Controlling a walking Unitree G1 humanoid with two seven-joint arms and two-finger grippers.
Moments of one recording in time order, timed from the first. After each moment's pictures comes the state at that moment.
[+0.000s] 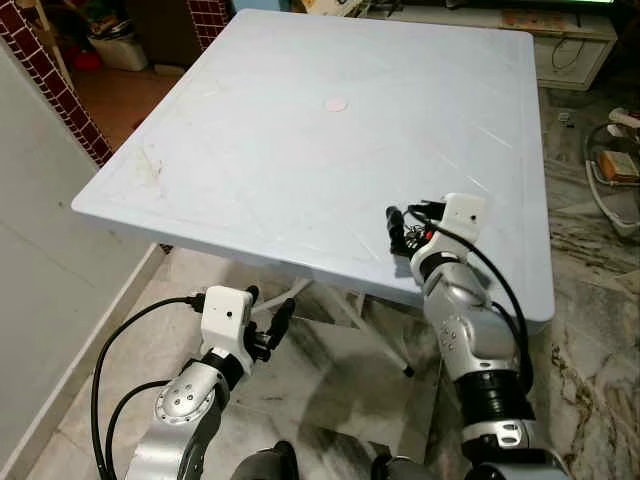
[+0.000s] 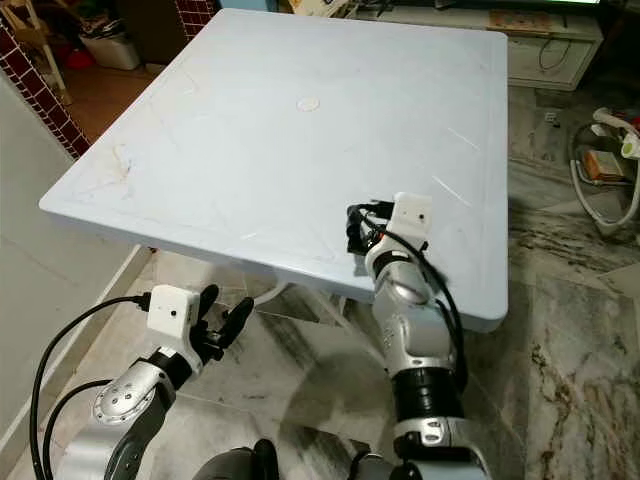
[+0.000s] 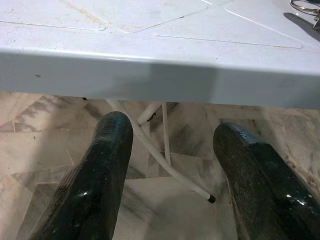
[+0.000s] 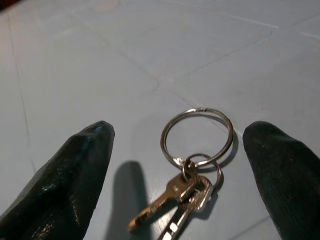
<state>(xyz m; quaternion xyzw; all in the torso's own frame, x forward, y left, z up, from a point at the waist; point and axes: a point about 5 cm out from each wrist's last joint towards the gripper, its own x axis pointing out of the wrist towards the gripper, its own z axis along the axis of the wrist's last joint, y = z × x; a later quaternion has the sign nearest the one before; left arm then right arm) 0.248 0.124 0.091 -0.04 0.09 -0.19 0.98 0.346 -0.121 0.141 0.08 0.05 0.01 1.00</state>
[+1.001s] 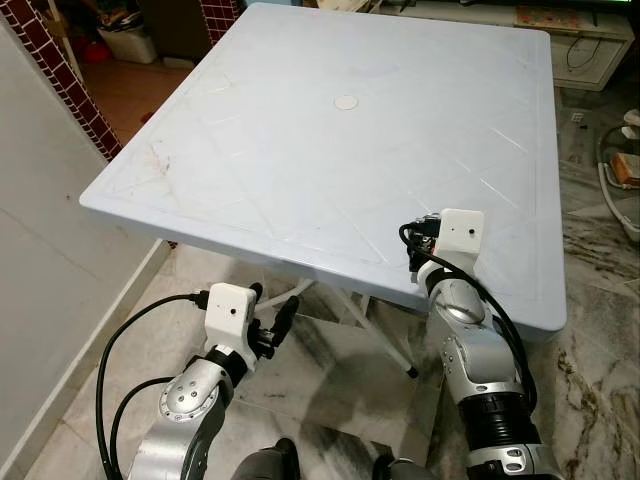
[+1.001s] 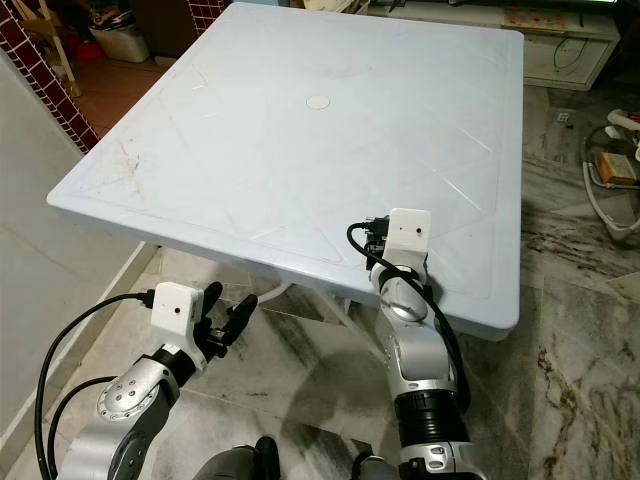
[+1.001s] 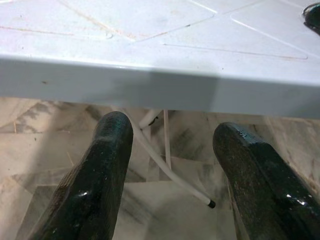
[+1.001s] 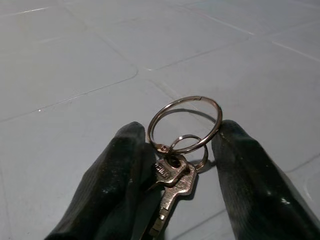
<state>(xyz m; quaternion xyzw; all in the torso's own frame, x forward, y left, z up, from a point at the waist) 0.252 0.119 0.095 -0.04 0.08 -0.20 0.98 0.338 -0.135 0.132 0.01 0.04 -0.05 1.00</state>
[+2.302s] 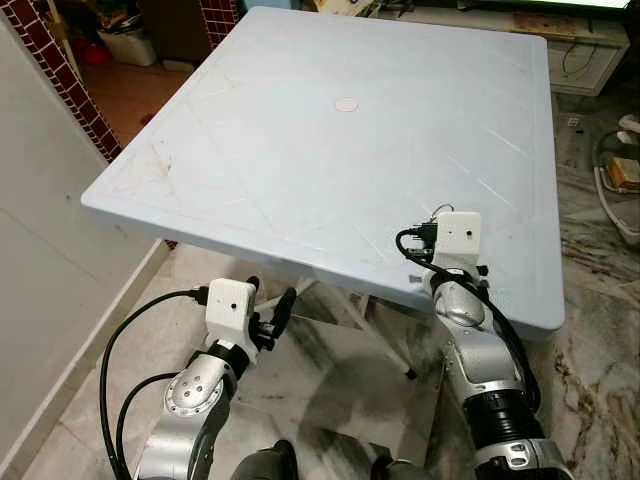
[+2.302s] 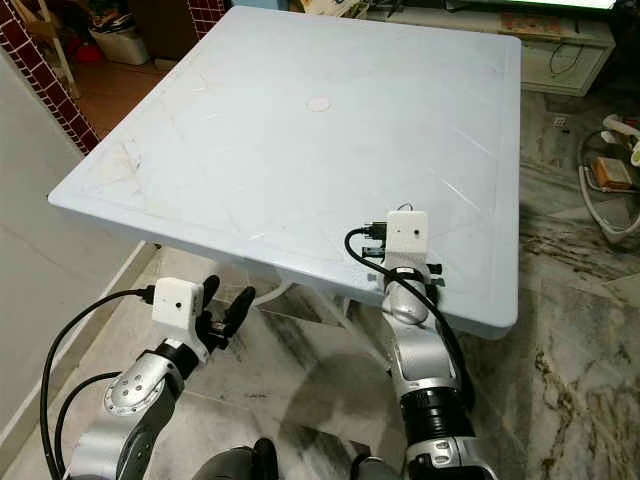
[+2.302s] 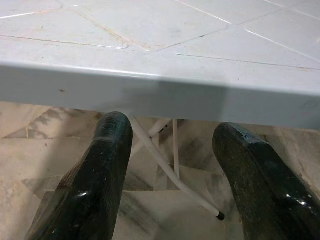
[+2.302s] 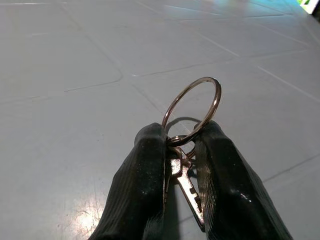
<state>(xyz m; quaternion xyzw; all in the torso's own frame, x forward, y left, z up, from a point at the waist) 0.258 0.119 0.093 -0.04 0.06 -0.17 0.98 0.340 -0.144 0.129 -0.05 0.02 -0.04 1.00</state>
